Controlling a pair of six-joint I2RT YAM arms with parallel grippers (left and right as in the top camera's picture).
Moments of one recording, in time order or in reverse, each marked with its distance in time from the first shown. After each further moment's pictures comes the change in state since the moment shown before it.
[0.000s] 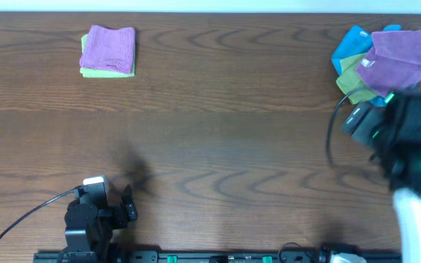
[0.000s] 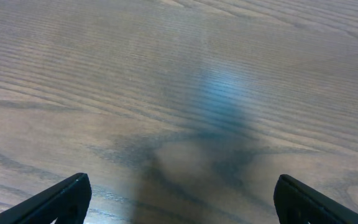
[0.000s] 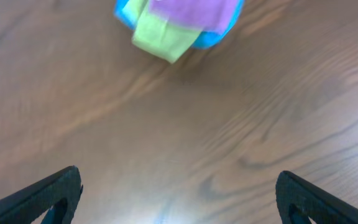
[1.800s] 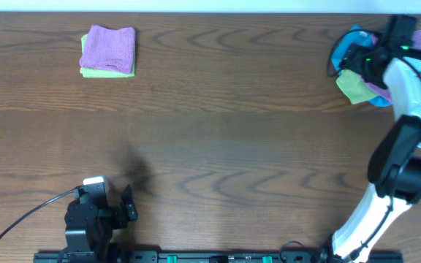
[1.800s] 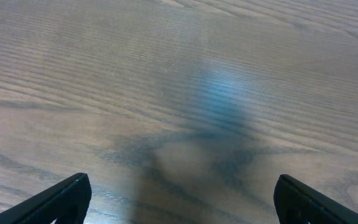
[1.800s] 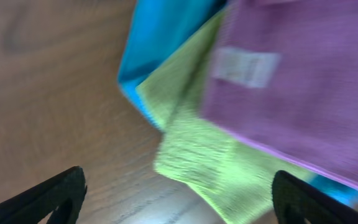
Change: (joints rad) left arm 0.000 0.000 0.000 0.000 0.000 0.000; right arm -0.133 0.996 0.477 0.369 -0.291 -0.220
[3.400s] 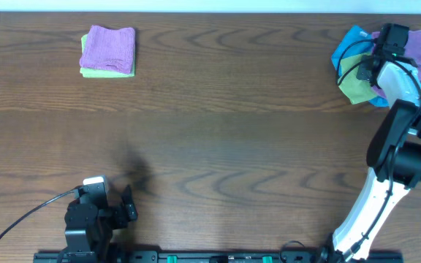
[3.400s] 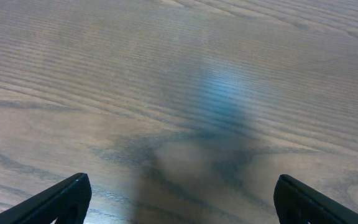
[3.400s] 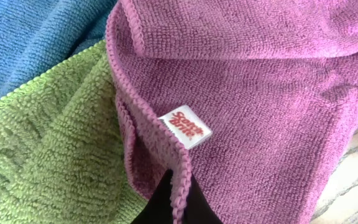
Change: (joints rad) left arm 0.000 0.000 0.000 0.000 0.000 0.000; right arm -0.049 0.154 0.024 0.214 0.323 -0.256
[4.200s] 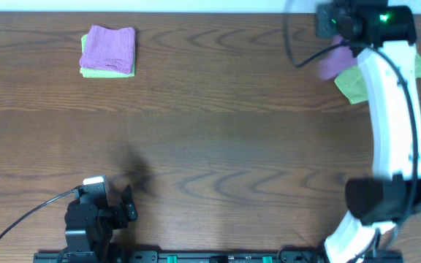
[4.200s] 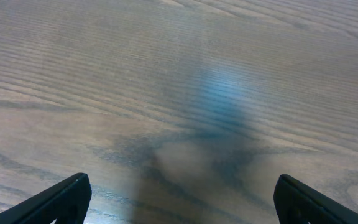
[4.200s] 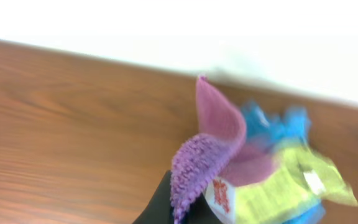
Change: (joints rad) left arm 0.000 0.000 0.000 0.000 0.000 0.000; right arm 0.457 -0.398 0.481 -0.579 -0.170 -0.027
